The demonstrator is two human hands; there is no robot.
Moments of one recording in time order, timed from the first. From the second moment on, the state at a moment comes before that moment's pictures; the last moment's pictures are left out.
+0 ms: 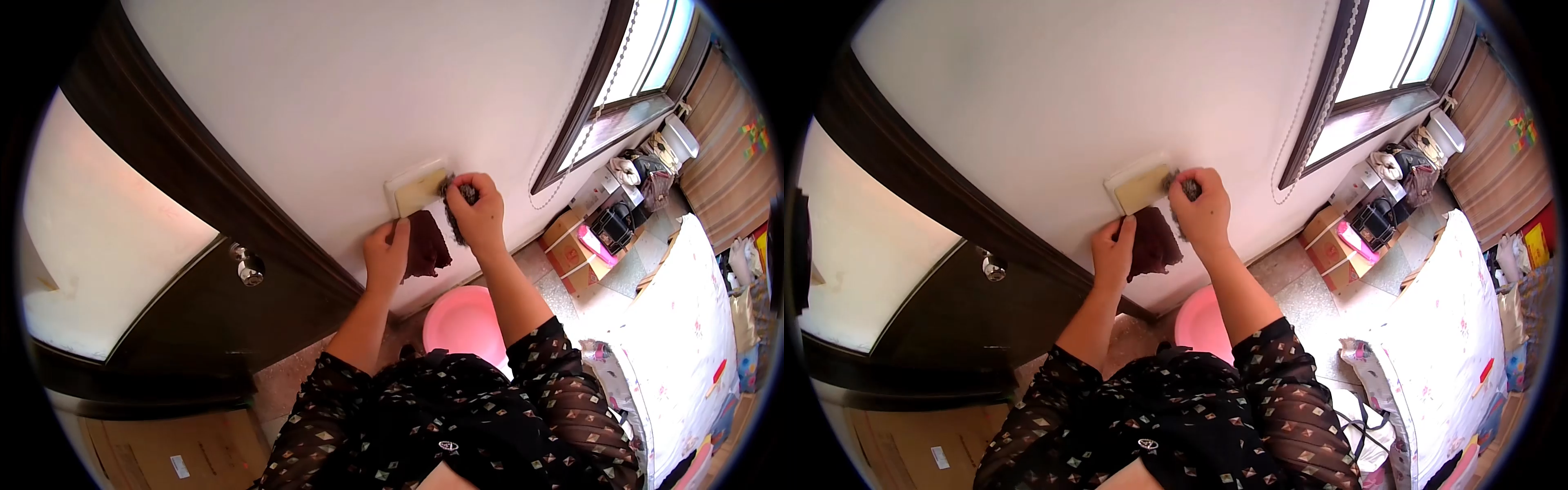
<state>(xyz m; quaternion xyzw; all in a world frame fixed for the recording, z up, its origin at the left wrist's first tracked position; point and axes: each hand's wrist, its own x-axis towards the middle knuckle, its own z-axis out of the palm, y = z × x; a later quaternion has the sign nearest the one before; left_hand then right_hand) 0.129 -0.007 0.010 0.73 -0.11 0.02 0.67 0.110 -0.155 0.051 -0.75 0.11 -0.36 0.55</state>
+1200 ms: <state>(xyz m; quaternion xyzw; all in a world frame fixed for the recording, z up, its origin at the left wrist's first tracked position) 0.132 -0.008 0.003 0.72 -0.10 0.06 0.68 0.086 -0.159 0.042 -0.35 0.03 -0.09 0.93</state>
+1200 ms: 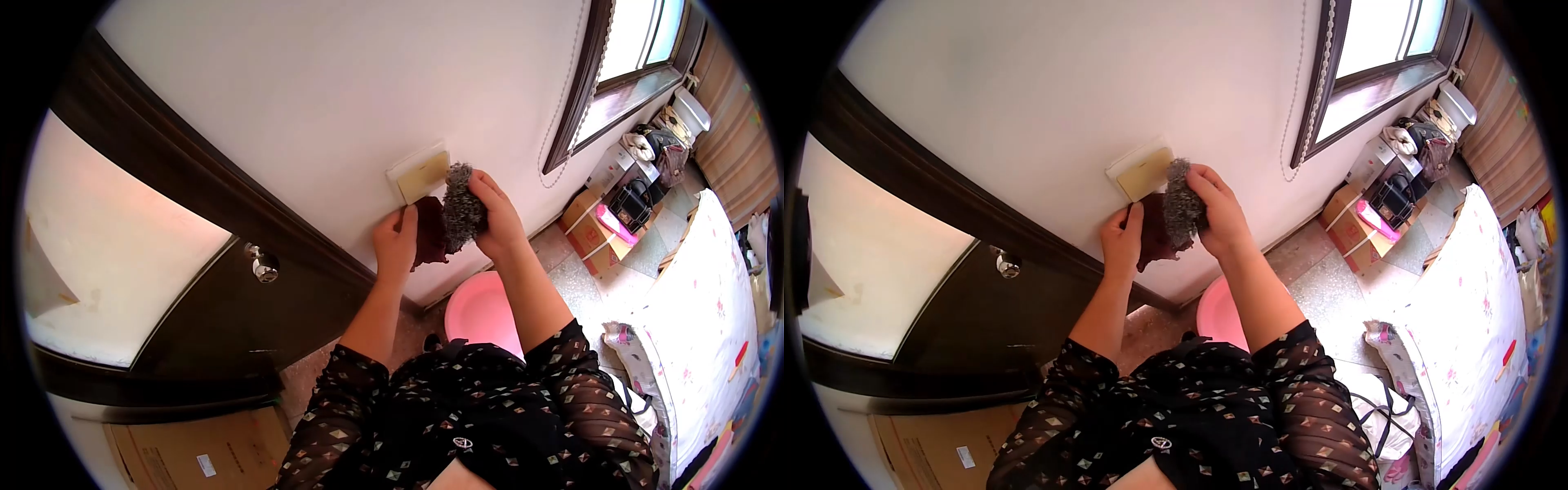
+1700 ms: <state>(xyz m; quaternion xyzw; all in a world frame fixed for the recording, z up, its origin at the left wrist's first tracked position) 0.129 -0.006 0.009 0.74 -0.12 0.07 0.66 0.044 -0.181 0.040 -0.33 -0.07 0.01 0.94</state>
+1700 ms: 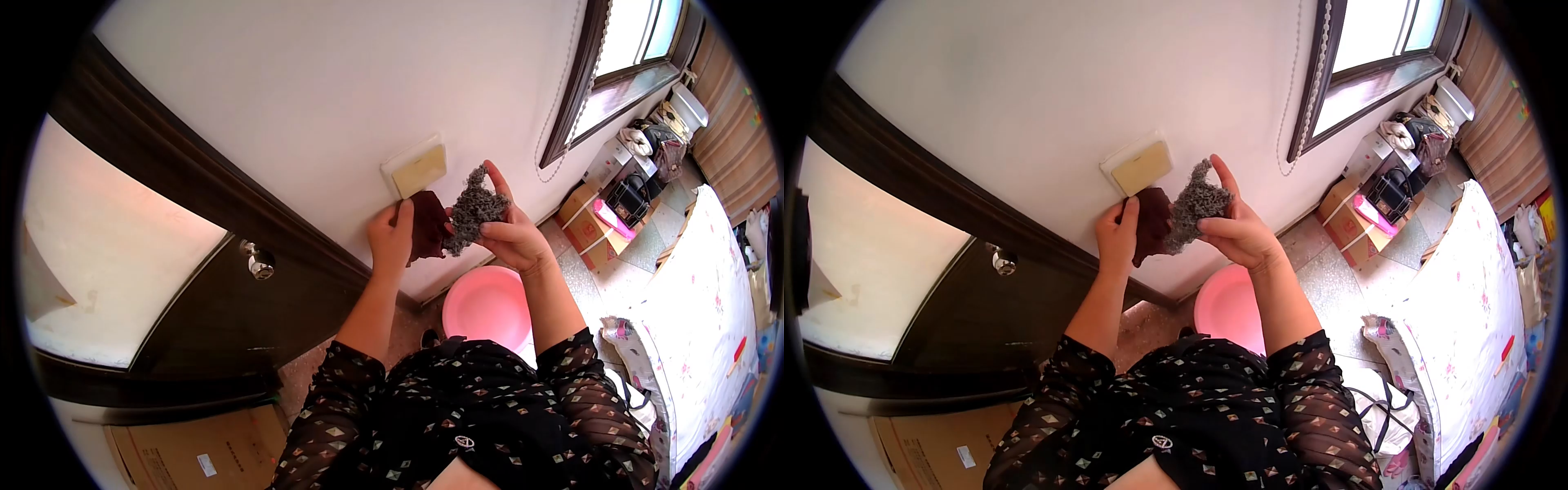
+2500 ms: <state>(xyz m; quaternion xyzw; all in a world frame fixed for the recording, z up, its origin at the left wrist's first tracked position) 0.136 -0.004 -0.002 0.74 -0.12 0.07 0.66 0.095 -0.104 0.066 -0.76 -0.01 -0.45 0.46</state>
